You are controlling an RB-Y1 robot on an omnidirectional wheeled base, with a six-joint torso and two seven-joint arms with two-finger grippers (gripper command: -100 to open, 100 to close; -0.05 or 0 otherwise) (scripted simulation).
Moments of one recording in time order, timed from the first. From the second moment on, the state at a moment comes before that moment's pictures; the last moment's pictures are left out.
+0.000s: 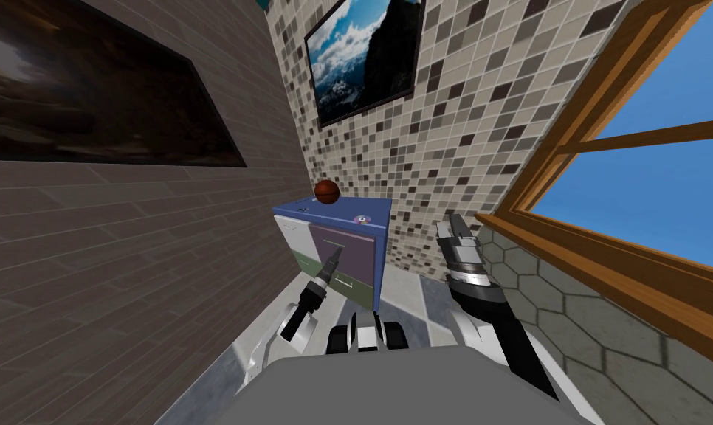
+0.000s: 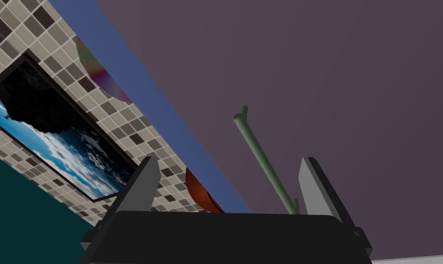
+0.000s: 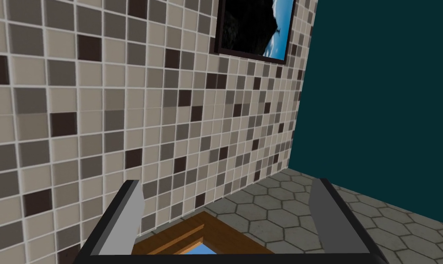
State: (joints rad) left arm 0.27 0.39 -0.35 -1.92 -0.15 -0.16 -0.04; right arm 0.54 0.00 -0.07 -2.39 0.09 -0.47 0.13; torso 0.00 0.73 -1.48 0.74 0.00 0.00
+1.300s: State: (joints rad) left arm 0.27 0.39 -0.35 -1.92 -0.15 -0.15 -0.04; right arm 0.54 0.00 -0.07 -2.39 0.09 -0.47 0.13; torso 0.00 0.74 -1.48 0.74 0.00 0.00
